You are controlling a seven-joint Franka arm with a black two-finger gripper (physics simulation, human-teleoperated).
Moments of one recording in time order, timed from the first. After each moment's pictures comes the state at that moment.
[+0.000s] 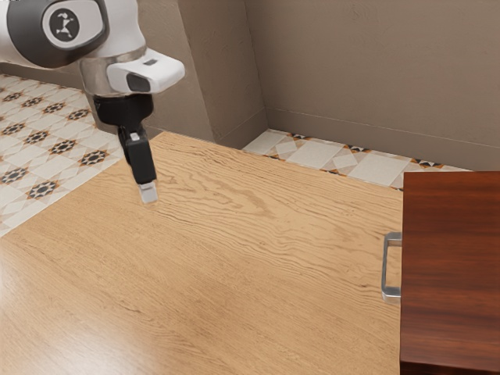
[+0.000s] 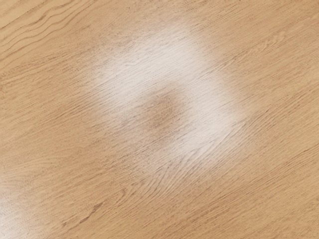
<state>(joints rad) -0.14 -0.02 0.21 -1.37 0.05 1.26 0.60</state>
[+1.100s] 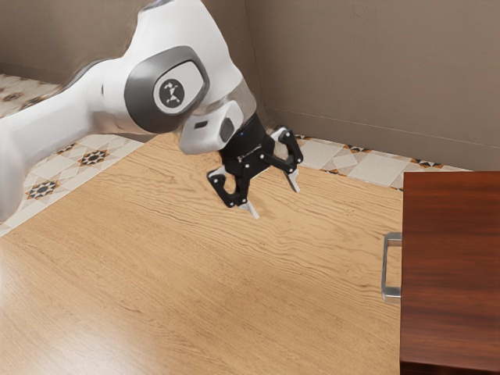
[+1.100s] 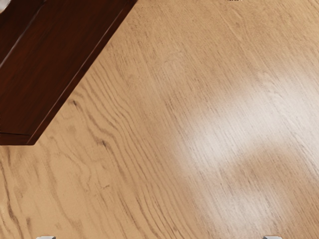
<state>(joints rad) -0.07 0.10 -0.01 -1.55 -0.20 1.83 2.09</state>
